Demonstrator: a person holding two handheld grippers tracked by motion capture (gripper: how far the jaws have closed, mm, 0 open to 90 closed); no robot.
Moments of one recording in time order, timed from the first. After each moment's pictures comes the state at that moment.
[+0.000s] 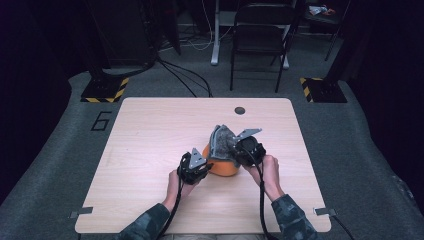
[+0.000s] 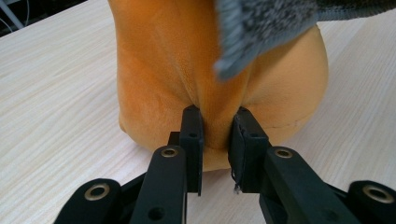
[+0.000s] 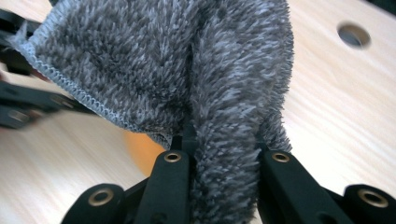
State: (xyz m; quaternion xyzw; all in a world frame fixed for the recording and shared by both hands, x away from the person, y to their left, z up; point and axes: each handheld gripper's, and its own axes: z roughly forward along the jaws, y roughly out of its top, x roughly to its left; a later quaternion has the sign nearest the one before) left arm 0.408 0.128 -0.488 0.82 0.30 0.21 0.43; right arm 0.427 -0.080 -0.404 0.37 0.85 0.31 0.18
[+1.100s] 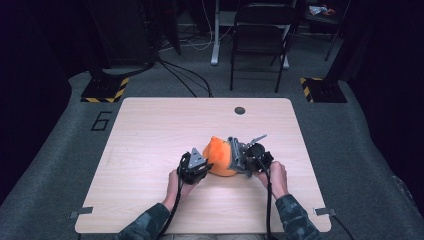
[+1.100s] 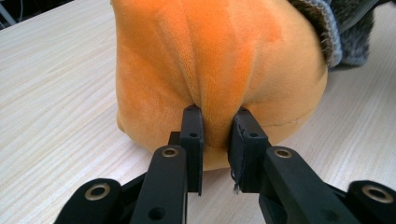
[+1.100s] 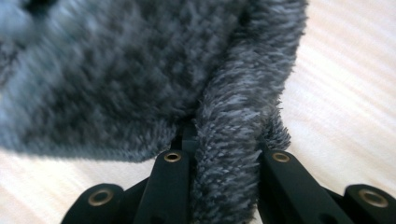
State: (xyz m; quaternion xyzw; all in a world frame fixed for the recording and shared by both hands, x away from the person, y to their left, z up) left arm 0.411 0.130 -0.491 0.82 0.30 0.20 0.44; right arm 0.452 -0.121 -0.473 0.44 0.86 0.22 0.12
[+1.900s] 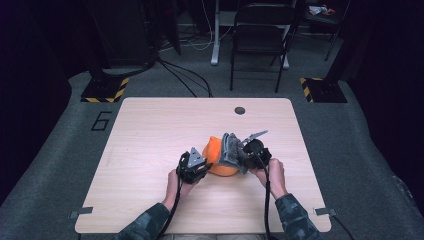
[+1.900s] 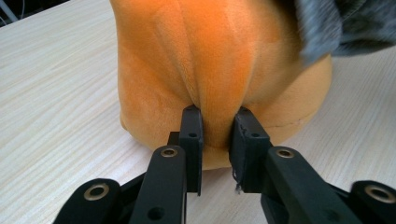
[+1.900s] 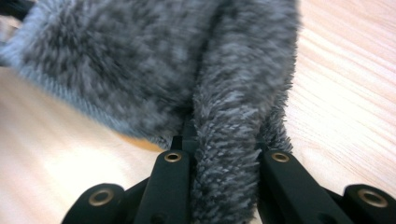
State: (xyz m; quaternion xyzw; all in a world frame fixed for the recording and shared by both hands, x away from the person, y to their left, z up) left arm 0.411 0.132 -0.490 0.82 0.31 0.20 0.43; right arm 0.444 -0.108 -0.441 0.43 0.86 0.27 0.12
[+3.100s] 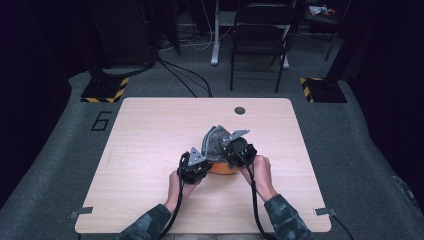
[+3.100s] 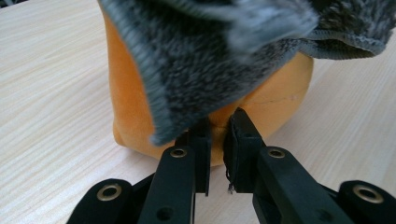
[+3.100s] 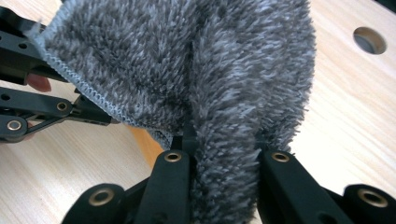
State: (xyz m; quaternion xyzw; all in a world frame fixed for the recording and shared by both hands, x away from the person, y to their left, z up) left arm 0.410 0.130 -0.489 0.81 0.34 0.17 0.44; right arm 0.433 -0.061 -0.415 0.37 0.87 0.29 0.19
